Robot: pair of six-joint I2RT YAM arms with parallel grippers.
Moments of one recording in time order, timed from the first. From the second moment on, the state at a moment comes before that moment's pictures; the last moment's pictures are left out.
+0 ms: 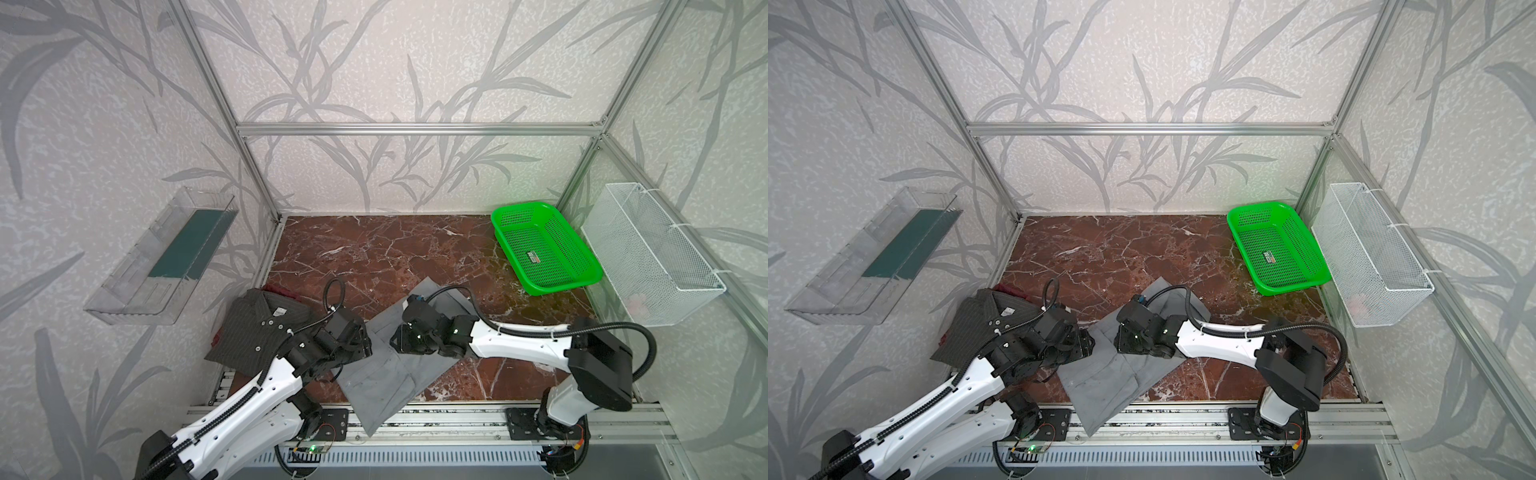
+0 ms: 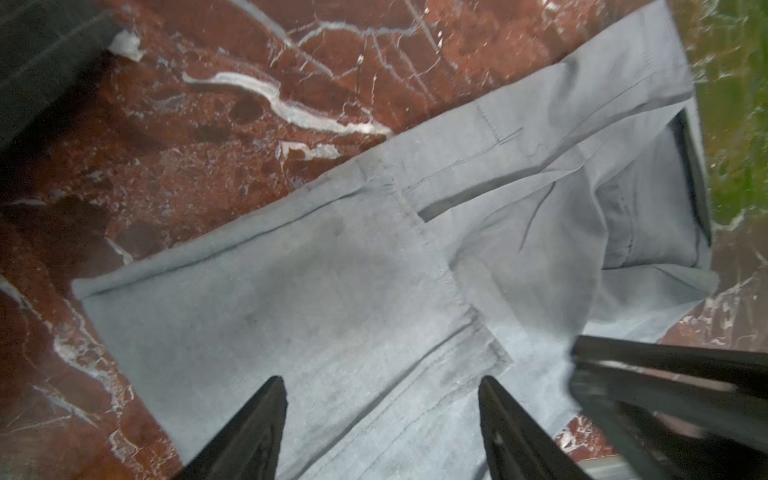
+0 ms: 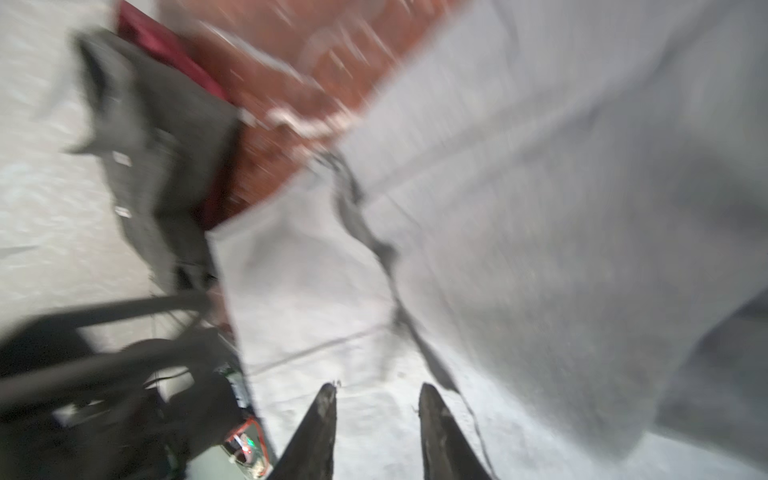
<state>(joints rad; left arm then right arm) -0.68 0.81 0.58 -0.84 -0.08 -0.93 1.09 1.59 1.05 -0.27 -0.04 1.02</state>
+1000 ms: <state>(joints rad) -0.68 0.94 0.64 -0.85 -0.09 -0.91 0.55 1.79 1.01 -0.37 -0.15 0.72</state>
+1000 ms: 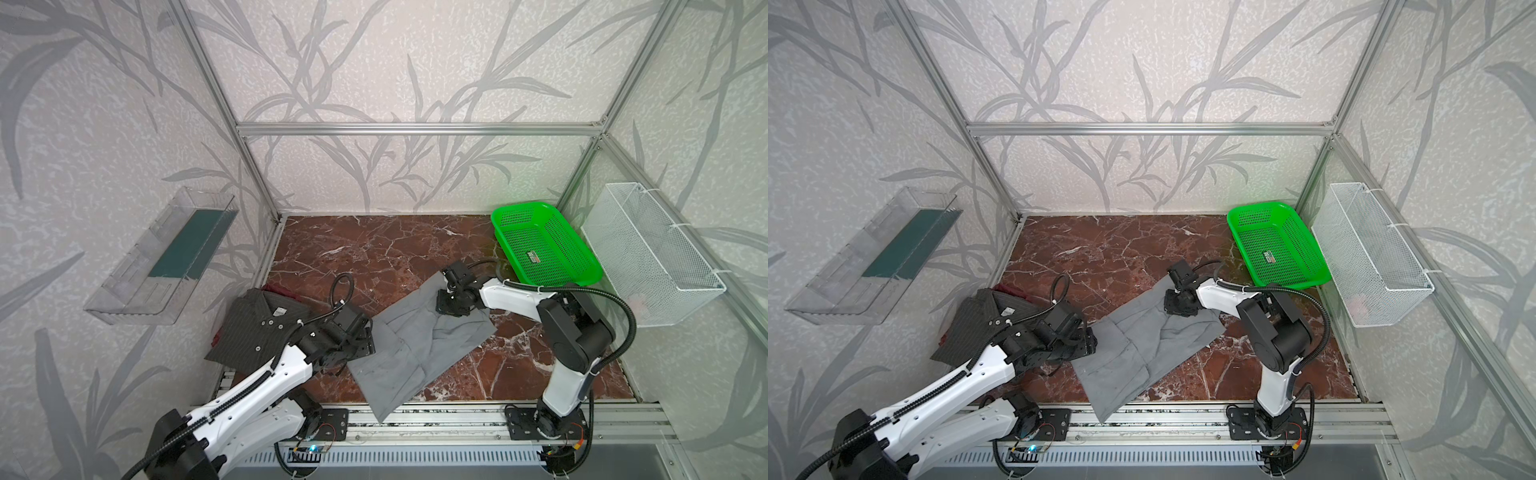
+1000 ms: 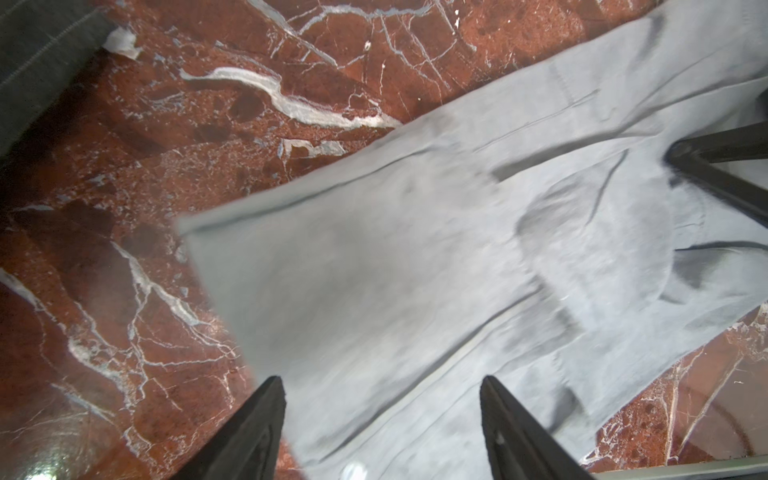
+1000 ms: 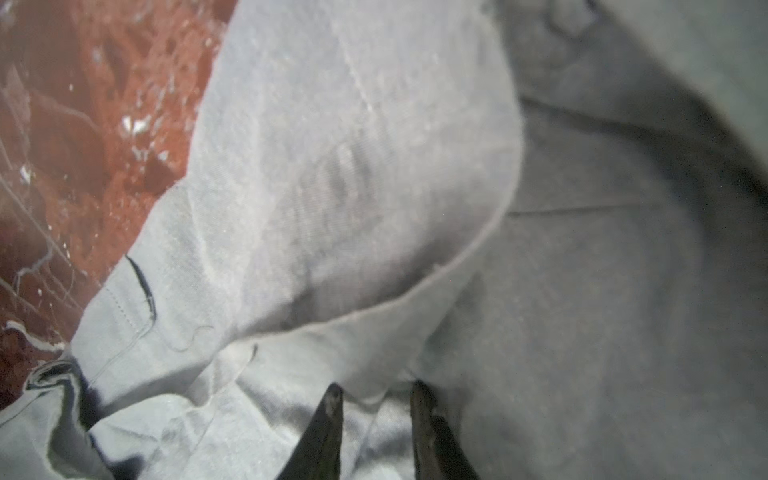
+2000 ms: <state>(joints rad) -0.60 1.17 0.55 -0.49 0.07 -0.79 0.88 1.56 0.99 -0.38 -0.18 0.78</state>
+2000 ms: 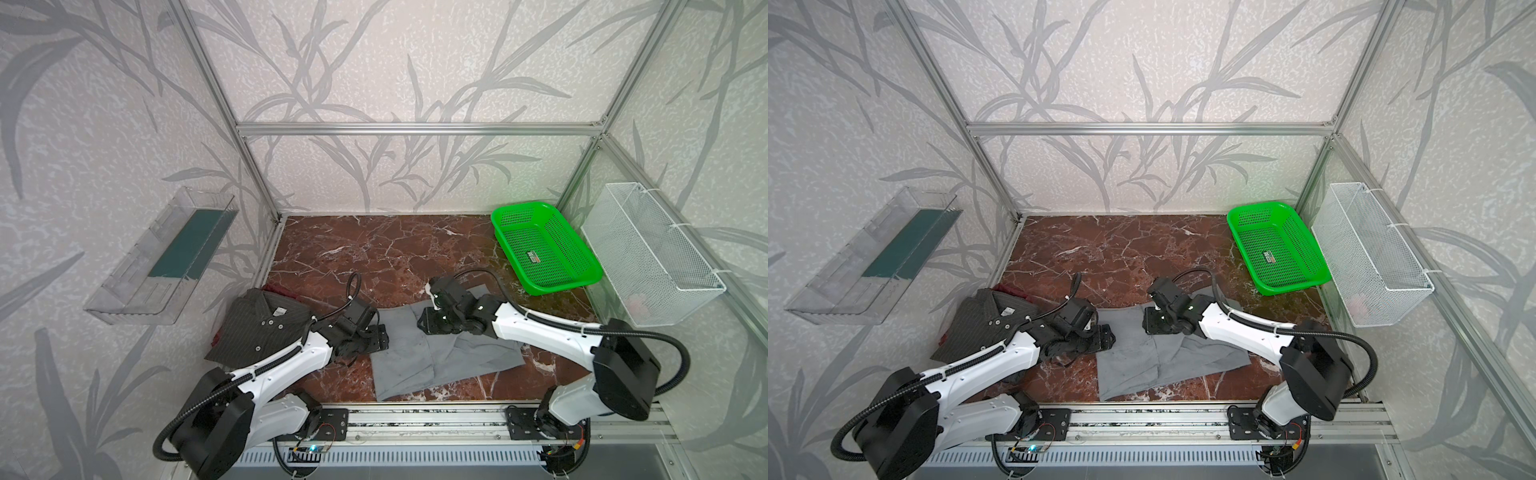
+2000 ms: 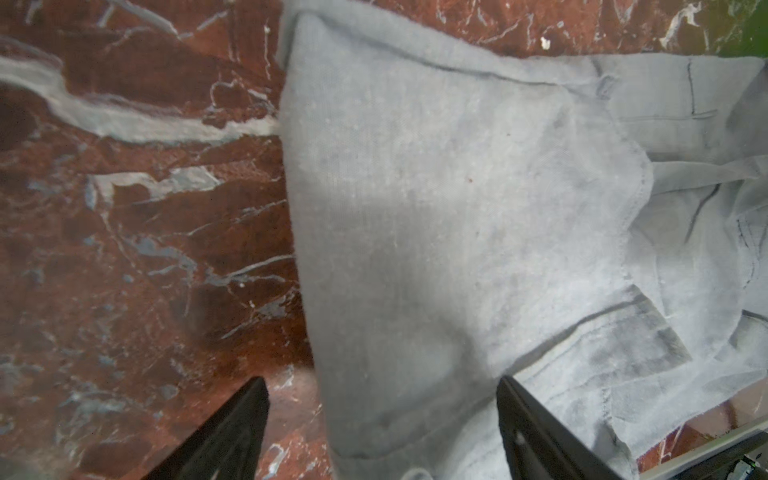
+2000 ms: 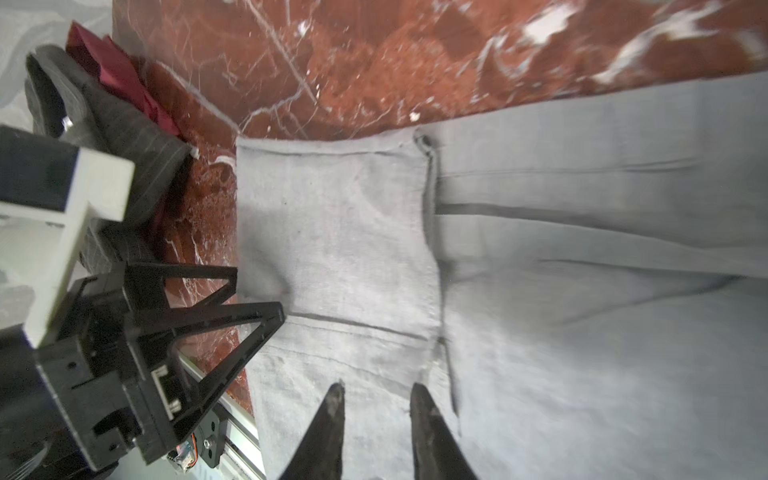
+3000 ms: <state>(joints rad) -0.58 1.01 0.35 -0.25 0.20 -0.86 0.80 1.79 0.91 -0.09 -0.21 0.85</state>
